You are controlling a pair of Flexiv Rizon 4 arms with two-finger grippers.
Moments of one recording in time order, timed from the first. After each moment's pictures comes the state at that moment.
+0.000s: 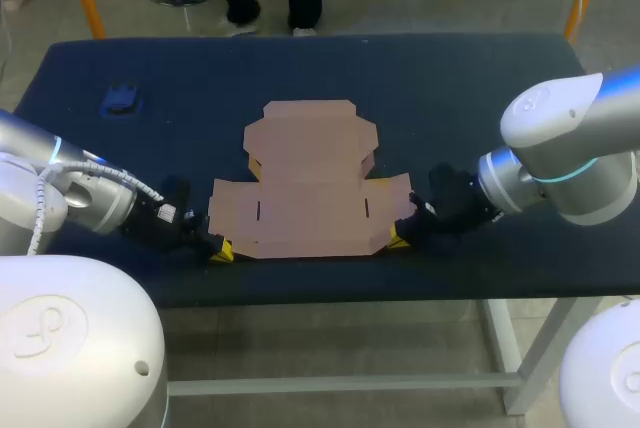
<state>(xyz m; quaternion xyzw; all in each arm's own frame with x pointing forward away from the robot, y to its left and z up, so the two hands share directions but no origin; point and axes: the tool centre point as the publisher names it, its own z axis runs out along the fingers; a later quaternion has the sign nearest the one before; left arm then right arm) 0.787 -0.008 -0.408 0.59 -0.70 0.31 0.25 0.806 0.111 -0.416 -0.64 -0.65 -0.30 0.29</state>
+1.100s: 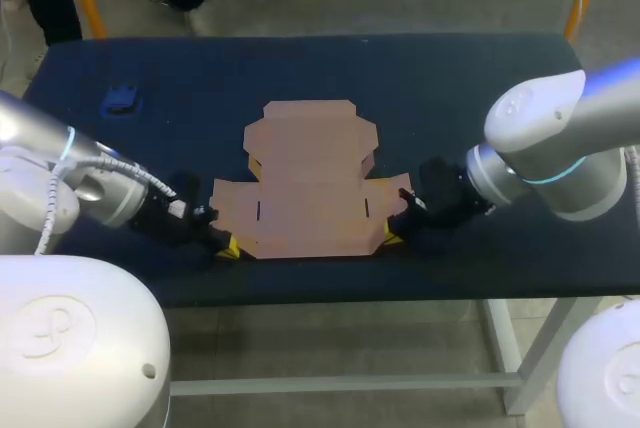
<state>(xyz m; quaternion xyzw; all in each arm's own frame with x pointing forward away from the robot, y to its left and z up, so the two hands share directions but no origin) 0.788 -0.019 -0.398 0.59 -0.71 0.30 0.22 0.809 0.120 -0.409 -0.64 -0.66 -0.28 0.27</state>
